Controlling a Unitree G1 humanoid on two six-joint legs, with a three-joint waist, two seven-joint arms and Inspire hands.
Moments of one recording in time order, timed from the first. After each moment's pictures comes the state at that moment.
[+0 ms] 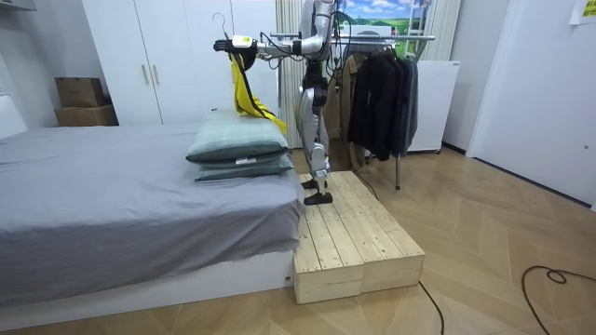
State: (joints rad) left arm -0.16 0.16 -0.30 0.10 0.82 0.11 0.13; right arm -0.27 -0.23 0.25 0.42 -0.77 0.07 -0.39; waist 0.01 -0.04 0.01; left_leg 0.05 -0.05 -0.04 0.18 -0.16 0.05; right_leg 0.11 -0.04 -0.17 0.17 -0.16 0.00
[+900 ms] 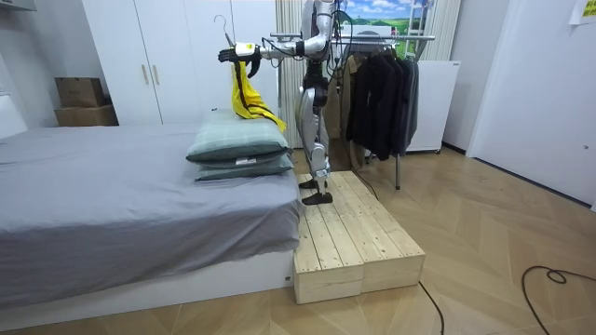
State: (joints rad) left arm -0.09 0.24 -0.29 0.08 0.70 0.10 0.07; right arm -0.25 -0.35 0.17 0.43 -0.70 0.01 -0.35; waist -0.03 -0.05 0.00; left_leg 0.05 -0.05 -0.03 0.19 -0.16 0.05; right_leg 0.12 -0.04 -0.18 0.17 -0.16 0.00
